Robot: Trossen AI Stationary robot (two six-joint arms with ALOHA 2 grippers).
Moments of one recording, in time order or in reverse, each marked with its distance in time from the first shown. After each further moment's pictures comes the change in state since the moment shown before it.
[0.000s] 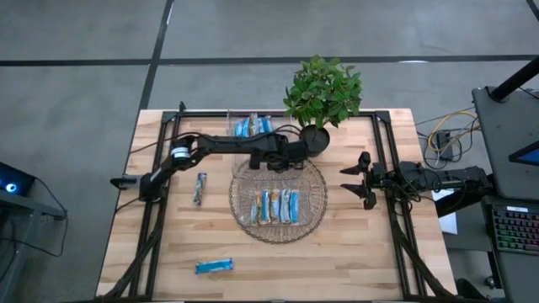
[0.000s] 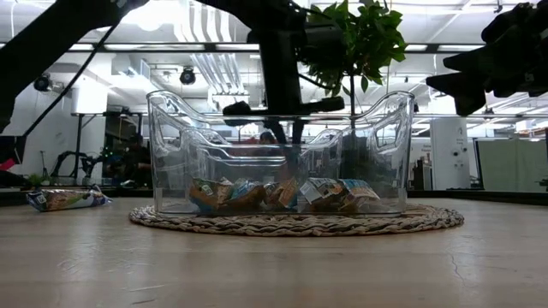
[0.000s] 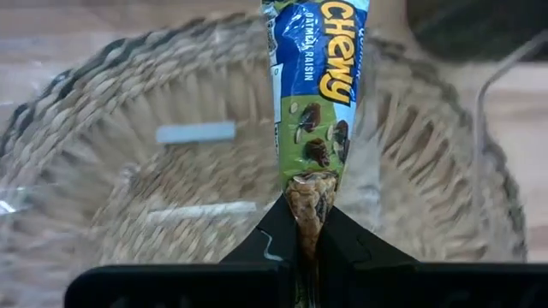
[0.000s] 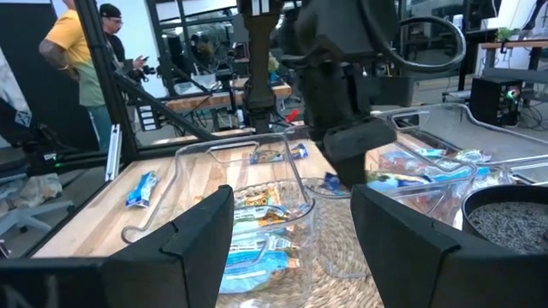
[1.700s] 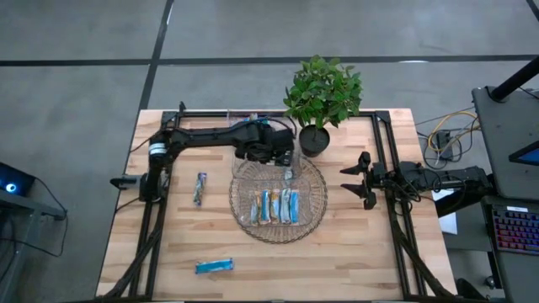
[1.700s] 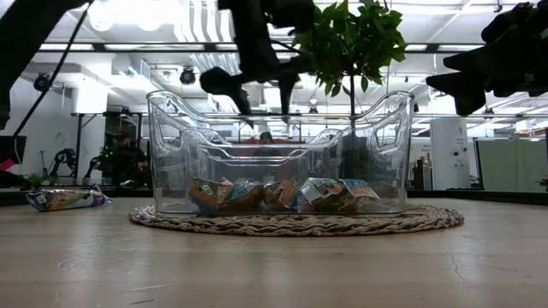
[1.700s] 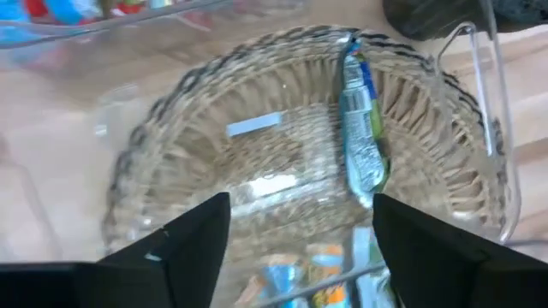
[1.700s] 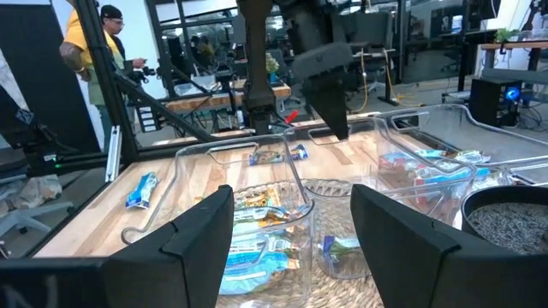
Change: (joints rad) left arm 0.014 -0.230 -0.122 -0.067 0.026 0.206; right arm 0.000 -0.002 0.000 0.000 0.000 0.000
